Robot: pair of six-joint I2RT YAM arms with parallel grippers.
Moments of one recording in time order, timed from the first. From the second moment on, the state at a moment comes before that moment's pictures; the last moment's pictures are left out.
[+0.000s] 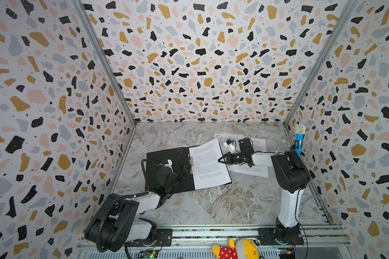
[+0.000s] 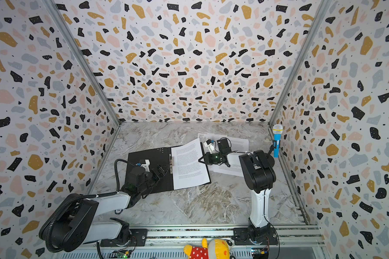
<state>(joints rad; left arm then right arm) -0.34 1.32 0.26 0.59 0.24 -1.03 0.36 2.00 1.11 0.06 -0.84 0.36</state>
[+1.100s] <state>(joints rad) -0.33 1.33 0.26 0.62 0.25 -1.04 0.36 2.04 1.14 0.05 -0.81 0.37</state>
